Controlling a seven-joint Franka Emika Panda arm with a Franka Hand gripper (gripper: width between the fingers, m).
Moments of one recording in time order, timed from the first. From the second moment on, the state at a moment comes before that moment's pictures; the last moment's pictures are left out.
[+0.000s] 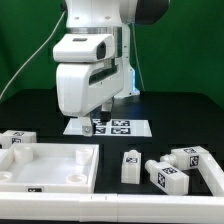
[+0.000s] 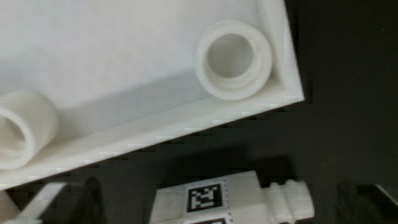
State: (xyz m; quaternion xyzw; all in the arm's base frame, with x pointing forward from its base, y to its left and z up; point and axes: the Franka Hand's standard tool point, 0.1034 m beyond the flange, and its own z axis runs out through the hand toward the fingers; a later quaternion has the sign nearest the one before) arm 0.548 -0.018 0.080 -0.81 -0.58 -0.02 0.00
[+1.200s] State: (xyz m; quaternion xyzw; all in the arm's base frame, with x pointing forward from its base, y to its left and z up) arm 0.547 0.010 0.079 -1.00 -0.01 0.00 0.03
